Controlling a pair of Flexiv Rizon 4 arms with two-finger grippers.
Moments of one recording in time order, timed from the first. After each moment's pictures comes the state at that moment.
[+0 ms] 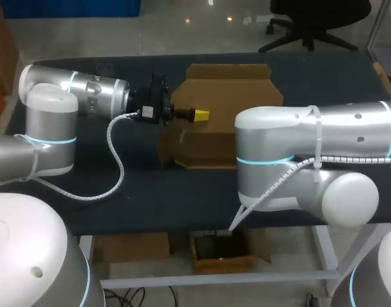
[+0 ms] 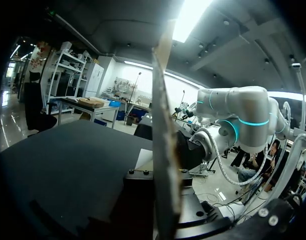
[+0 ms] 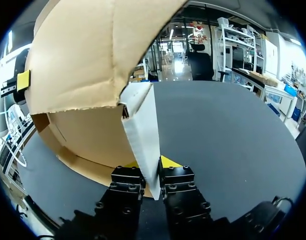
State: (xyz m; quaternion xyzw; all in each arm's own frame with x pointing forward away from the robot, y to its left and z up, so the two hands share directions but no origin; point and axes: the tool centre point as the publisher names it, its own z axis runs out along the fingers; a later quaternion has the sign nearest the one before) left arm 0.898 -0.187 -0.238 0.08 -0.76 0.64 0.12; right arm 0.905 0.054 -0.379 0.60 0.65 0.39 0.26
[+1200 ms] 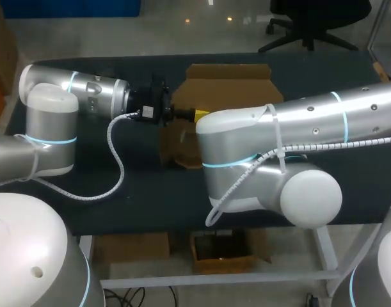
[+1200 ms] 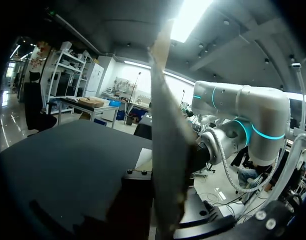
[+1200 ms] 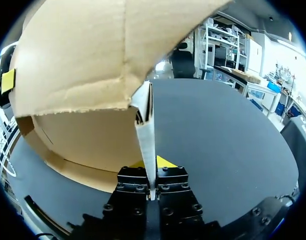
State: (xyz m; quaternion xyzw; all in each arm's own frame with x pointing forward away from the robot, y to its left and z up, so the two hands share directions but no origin) left arm 0.898 -0.187 -0.238 0.08 -0.76 0.64 0.12; right arm 0.902 0.049 -0.379 0.64 0.62 0.34 0.30
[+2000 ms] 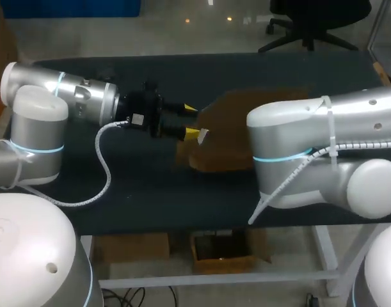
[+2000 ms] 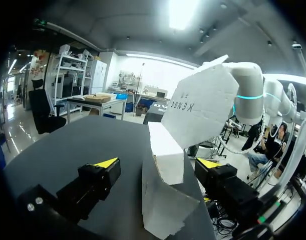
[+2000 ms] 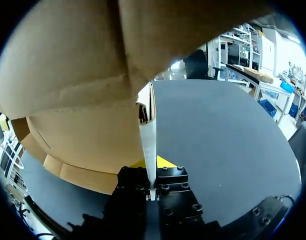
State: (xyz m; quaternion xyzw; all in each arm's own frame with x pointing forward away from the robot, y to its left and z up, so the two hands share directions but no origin) left arm 0.883 -0.157 -0.251 0.07 -0.80 0.60 0.06; right arm 0.902 0.010 -0.360 0.61 0.65 0.38 0.25
